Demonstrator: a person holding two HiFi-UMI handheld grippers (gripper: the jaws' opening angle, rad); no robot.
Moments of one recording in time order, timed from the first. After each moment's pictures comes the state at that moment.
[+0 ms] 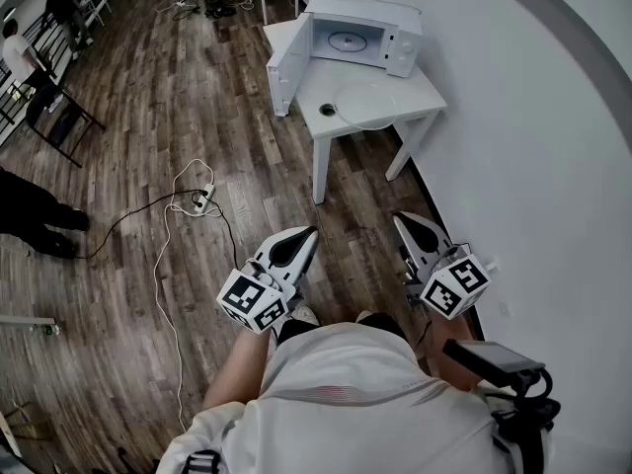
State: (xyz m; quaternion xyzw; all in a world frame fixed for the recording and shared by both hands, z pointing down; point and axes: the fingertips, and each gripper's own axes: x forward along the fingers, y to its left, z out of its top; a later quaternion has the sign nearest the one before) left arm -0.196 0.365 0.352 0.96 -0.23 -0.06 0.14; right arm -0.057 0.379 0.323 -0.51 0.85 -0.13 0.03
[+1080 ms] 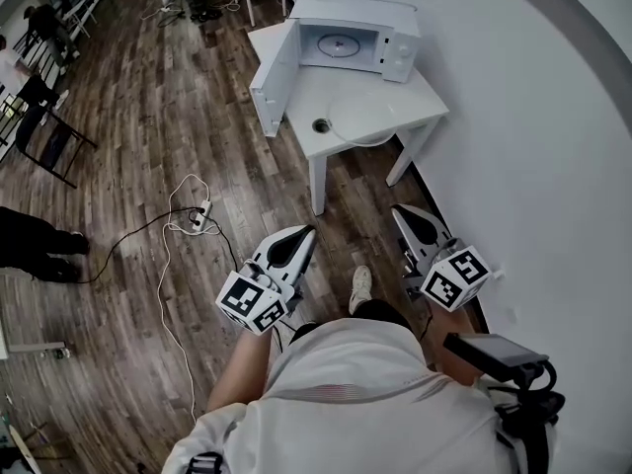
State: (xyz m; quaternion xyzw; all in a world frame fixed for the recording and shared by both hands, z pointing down) left arm -0.165 0.249 0.359 0.96 -0.22 -0.05 0.13; right arm -0.022 0.258 0.338 -0.52 0.84 -0.14 0.05
